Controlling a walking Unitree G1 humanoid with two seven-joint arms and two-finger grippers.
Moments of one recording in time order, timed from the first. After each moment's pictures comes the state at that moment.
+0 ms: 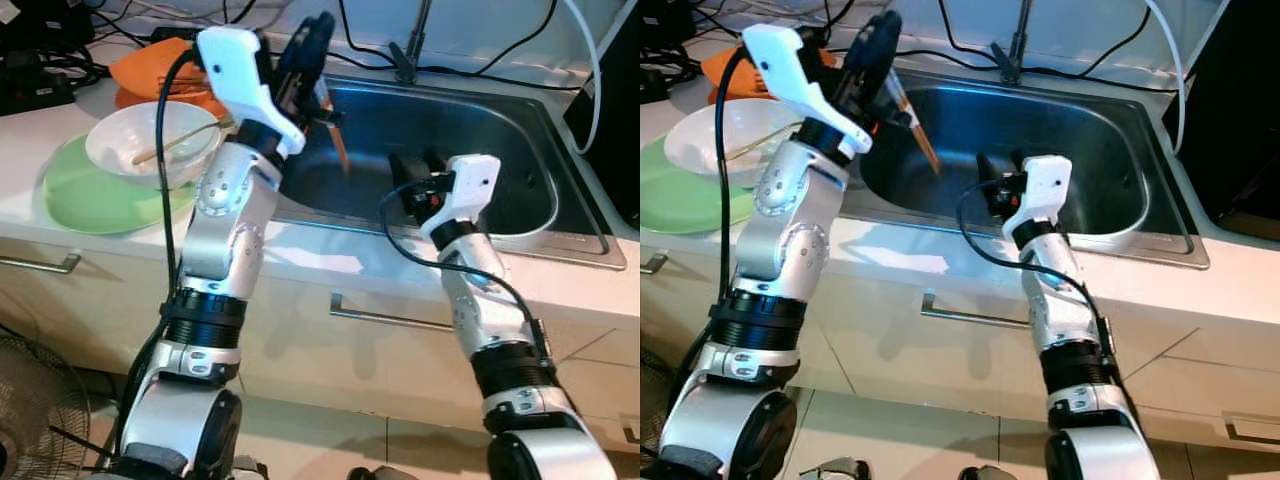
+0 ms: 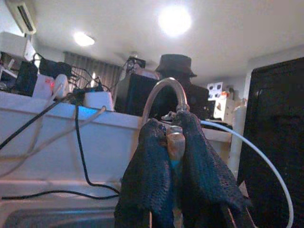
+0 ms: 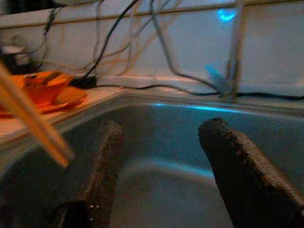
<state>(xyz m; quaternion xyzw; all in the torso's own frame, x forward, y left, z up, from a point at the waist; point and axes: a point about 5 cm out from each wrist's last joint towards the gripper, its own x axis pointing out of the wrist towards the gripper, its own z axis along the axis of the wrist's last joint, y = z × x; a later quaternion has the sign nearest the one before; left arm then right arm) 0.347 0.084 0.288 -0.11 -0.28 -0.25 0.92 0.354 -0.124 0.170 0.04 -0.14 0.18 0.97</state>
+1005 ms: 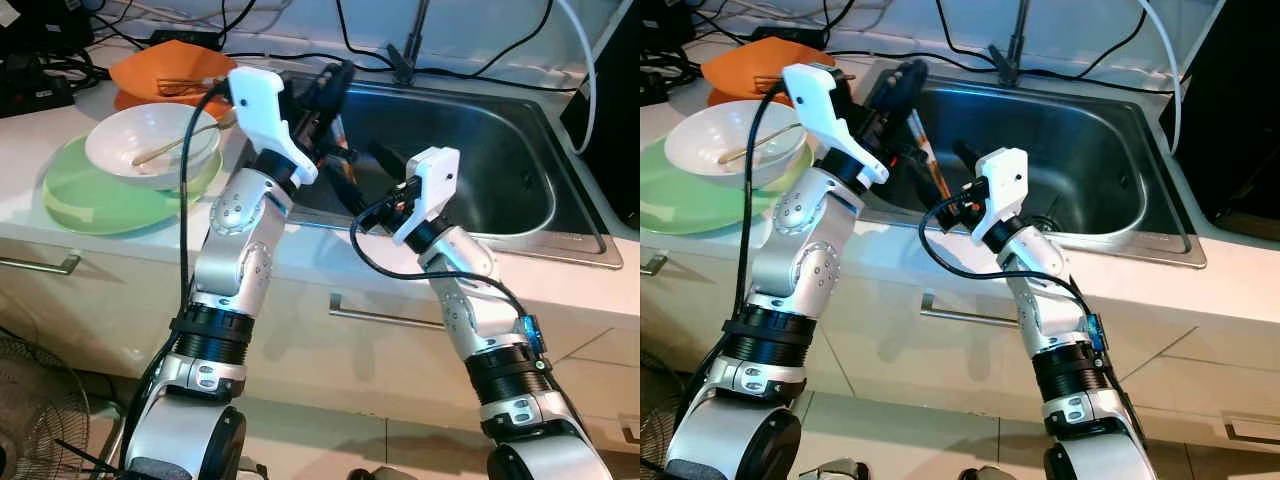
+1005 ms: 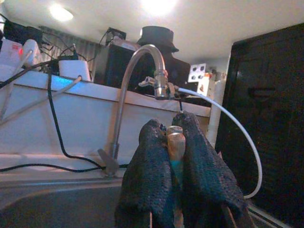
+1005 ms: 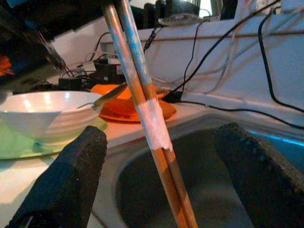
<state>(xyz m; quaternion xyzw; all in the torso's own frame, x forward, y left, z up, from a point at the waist) 0.345 0.070 0.261 -0.11 -0.24 -0.30 0.92 0.339 -0.089 0.183 0.03 -0.15 0.34 0.93</state>
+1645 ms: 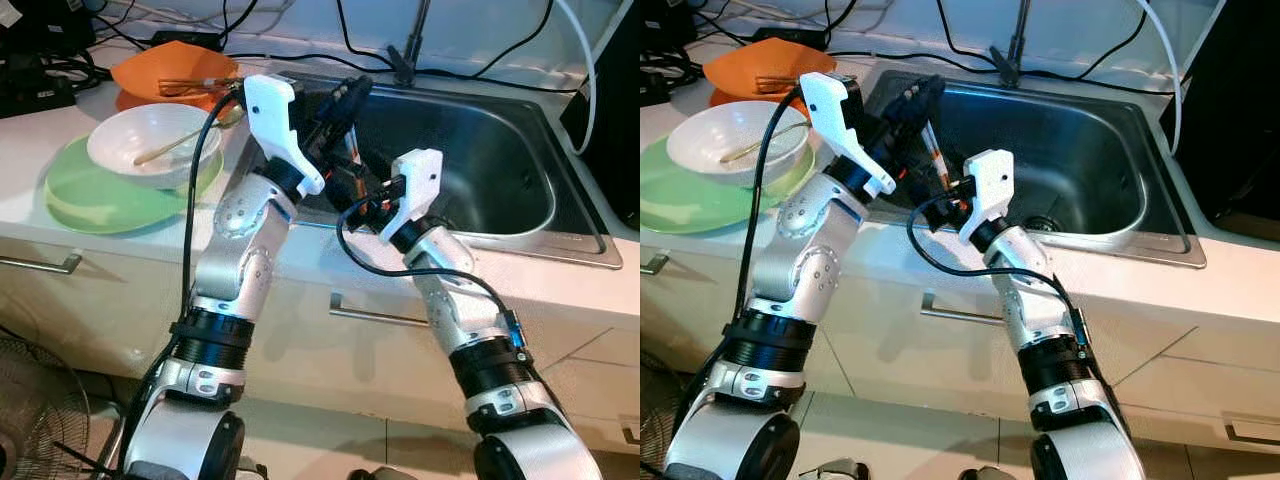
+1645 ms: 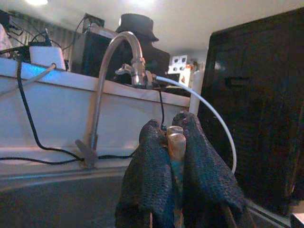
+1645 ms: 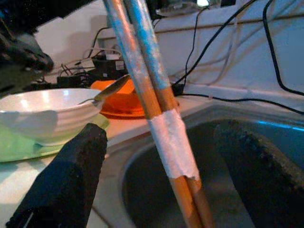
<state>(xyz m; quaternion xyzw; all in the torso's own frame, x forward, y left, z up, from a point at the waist) 0.341 0.063 0.257 -0.11 -0.21 -0.35 0.91 0.346 -0.075 0.179 0.05 -0.14 0.33 0.93</state>
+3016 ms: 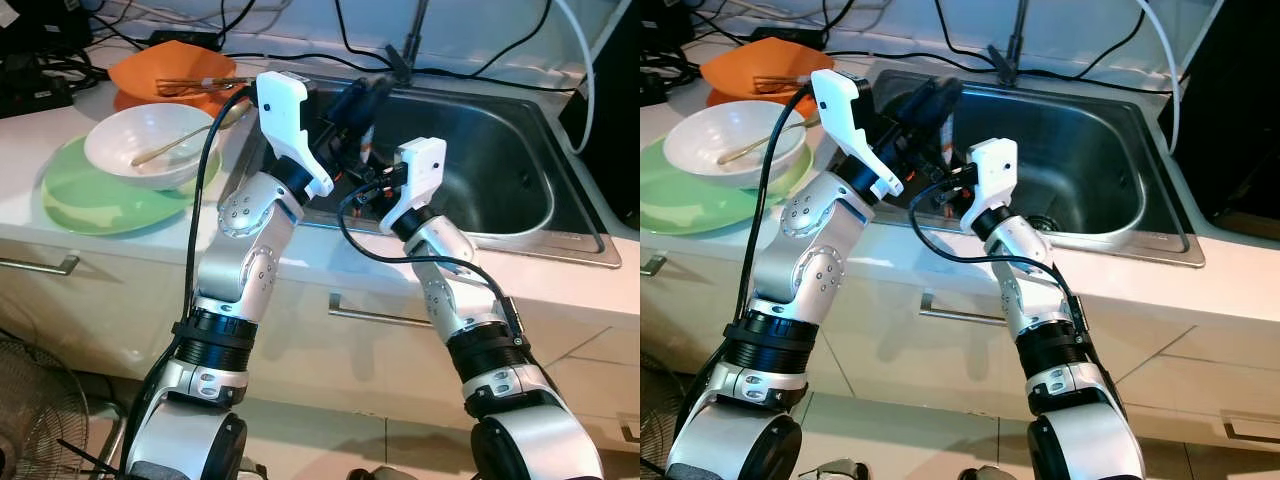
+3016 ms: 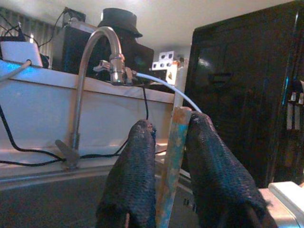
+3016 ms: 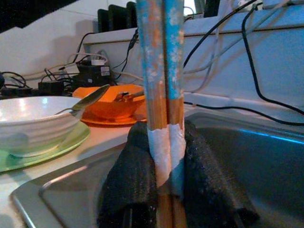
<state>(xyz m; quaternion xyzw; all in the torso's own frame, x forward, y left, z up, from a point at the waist) 0.337 0.057 0.260 -0.11 -0.21 -0.37 0.90 0.356 -0.080 0.187 0.04 -0.16 0.31 0.94</state>
